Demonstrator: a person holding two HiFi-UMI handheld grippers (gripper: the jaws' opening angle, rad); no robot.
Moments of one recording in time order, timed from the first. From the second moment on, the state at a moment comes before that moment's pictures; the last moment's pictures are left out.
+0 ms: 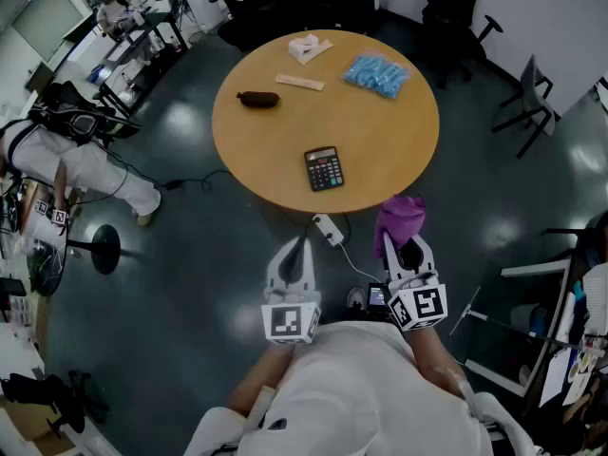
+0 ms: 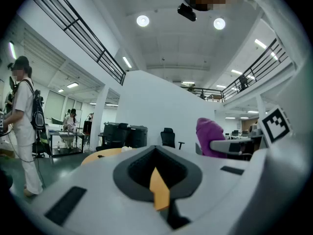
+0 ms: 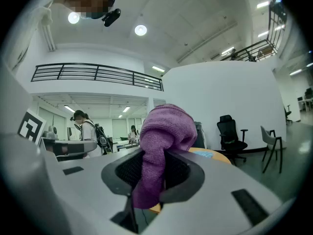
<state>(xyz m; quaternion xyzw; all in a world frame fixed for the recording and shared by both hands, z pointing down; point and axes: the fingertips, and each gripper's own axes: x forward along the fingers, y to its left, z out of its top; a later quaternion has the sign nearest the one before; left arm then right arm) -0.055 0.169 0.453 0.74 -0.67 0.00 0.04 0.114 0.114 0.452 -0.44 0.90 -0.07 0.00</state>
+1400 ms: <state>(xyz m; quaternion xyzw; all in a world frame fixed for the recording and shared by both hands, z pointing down) -0.105 0.044 0.510 0.74 -0.66 0.05 0.08 0.088 -0.007 0.501 -0.44 0.89 -0.09 -0.03</state>
